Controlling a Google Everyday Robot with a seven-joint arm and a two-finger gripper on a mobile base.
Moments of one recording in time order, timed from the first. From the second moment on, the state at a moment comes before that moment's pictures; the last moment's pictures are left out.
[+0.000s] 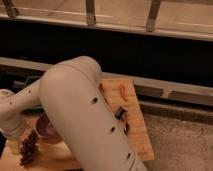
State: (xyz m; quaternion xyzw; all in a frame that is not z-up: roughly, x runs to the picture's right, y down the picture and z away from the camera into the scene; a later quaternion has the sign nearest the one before) arm -0.398 0.241 0.710 -0.39 -0.01 0.08 0.92
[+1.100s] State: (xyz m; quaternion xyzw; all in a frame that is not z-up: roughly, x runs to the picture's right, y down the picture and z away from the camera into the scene) arm -0.393 0.288 0.759 -0.44 0.07 0.07 0.89
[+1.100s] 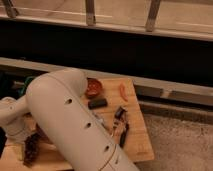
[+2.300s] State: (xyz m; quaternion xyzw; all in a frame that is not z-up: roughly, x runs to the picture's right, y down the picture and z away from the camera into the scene) arm -0.392 0.282 0.756 -0.44 0.07 0.07 0.89
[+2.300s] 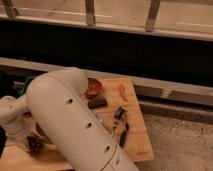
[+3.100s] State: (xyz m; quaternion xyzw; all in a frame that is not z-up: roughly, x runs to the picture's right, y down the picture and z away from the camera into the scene) arm -0.393 0.282 0.755 -0.44 0.07 0.07 0.89
